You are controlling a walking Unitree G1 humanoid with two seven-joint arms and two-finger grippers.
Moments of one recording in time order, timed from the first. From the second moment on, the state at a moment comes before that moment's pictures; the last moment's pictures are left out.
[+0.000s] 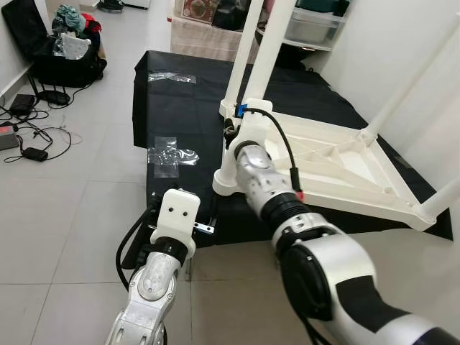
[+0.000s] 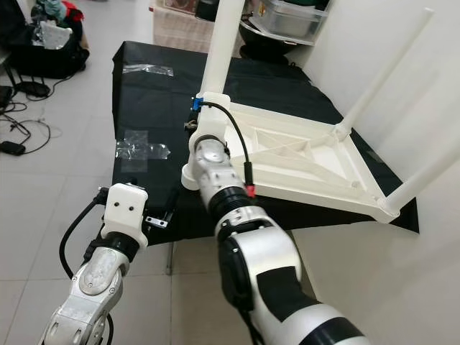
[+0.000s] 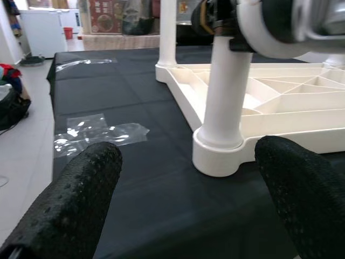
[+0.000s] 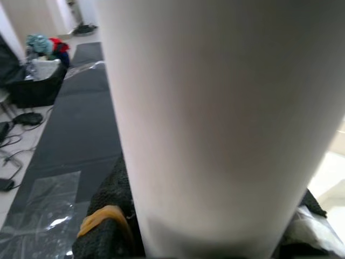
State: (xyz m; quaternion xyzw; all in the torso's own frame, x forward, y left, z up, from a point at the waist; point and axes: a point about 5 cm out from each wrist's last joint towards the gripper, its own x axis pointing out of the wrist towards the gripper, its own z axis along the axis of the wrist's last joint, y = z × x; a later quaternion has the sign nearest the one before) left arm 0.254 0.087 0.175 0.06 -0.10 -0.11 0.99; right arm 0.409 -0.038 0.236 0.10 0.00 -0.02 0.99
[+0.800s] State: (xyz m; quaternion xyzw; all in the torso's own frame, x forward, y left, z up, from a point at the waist) left arm 0.258 0.091 0.170 0.07 -0.09 -0.11 0.99; right arm 0.363 -0.066 0.199 0.10 -0.12 0.17 0.97
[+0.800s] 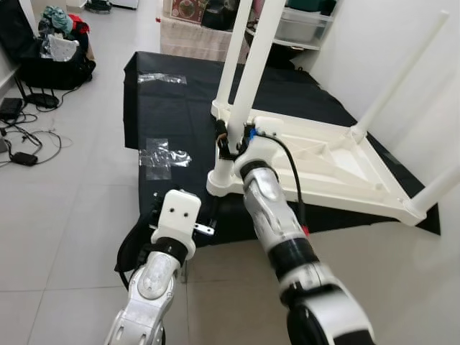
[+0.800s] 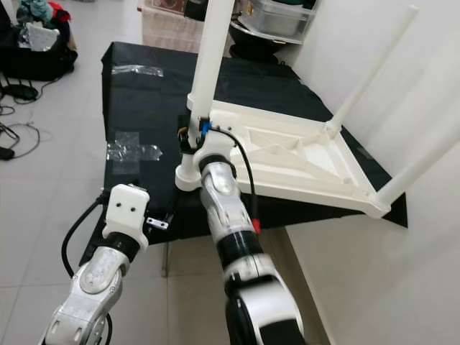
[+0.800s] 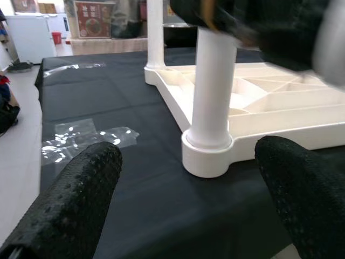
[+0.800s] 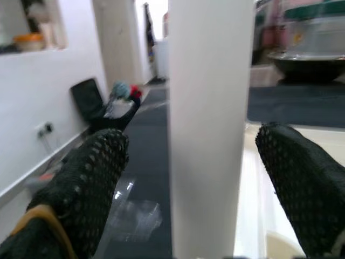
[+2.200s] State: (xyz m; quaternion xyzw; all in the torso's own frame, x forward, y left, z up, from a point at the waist) left arm 0.265 0.112 0.154 0.10 -0.05 -0.08 0.99; right arm 0.296 -0.136 0.125 0.01 0.00 0.06 1.00
